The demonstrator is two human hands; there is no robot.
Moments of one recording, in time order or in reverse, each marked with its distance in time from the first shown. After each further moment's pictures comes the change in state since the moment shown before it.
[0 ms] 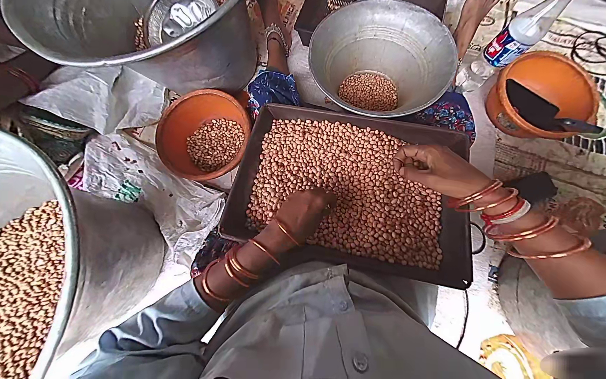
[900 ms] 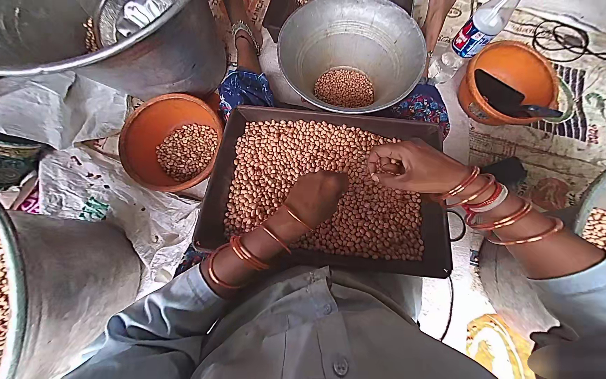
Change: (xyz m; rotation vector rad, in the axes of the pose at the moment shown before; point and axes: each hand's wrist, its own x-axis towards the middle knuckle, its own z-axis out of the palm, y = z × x) left_hand 0.046 0.047 -0.019 -0.041 0.070 0.108; right_hand 0.002 0.015 -0.008 -0.122 -0.067 -0.242
